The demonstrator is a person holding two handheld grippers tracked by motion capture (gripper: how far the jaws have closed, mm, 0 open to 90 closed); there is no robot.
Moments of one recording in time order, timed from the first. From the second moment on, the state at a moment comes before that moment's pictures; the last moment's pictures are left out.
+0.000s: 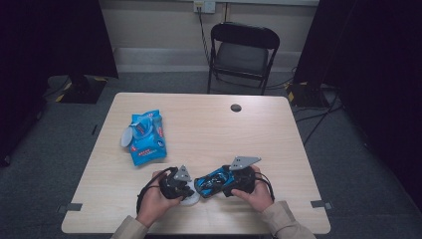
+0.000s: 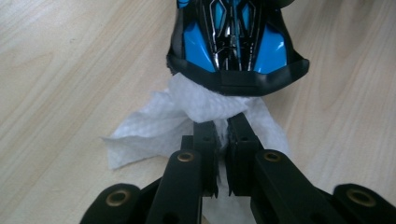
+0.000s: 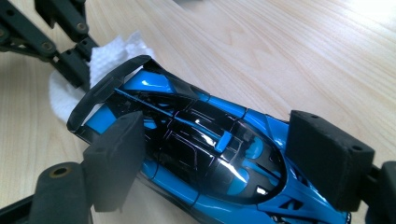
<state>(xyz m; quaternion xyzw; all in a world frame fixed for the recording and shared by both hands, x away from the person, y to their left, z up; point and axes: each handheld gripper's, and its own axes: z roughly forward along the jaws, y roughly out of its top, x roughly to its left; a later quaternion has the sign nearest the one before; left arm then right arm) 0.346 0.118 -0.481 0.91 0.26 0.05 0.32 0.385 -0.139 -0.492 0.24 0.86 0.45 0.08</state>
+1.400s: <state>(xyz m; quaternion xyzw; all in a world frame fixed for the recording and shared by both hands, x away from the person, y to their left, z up) 0.324 0.148 -0.451 0.87 0.32 0.05 0.38 0.384 -0.140 -0.493 0.24 0.85 0.45 0.08</state>
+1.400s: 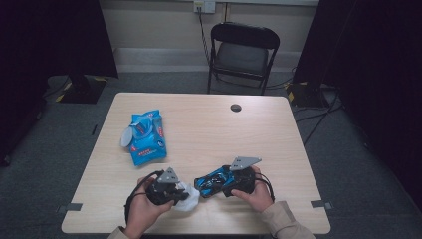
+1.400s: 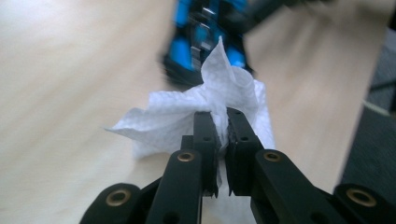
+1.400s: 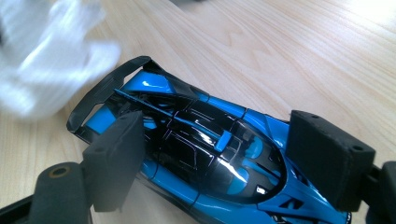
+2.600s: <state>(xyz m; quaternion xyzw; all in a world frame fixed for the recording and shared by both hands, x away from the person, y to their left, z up) 0.327 0.102 -0.455 0.90 0.27 0.04 0.34 0.384 -0.141 -0.493 0.24 0.85 0.45 0.08</state>
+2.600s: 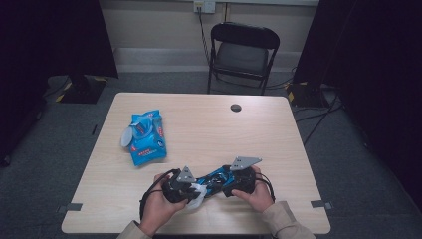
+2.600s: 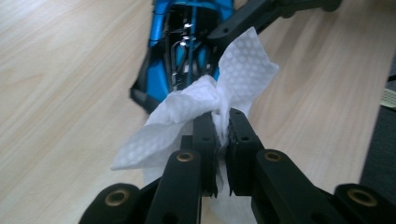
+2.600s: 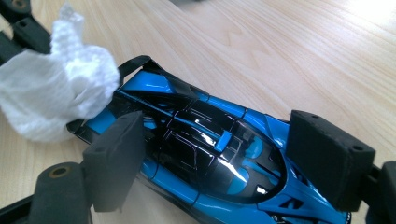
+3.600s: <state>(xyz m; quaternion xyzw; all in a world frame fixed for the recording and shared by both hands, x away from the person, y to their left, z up) 0.363 0.160 -0.444 0.84 0.37 0.10 0.38 0.384 -0.140 -0.494 0.24 0.85 0.45 0.08</state>
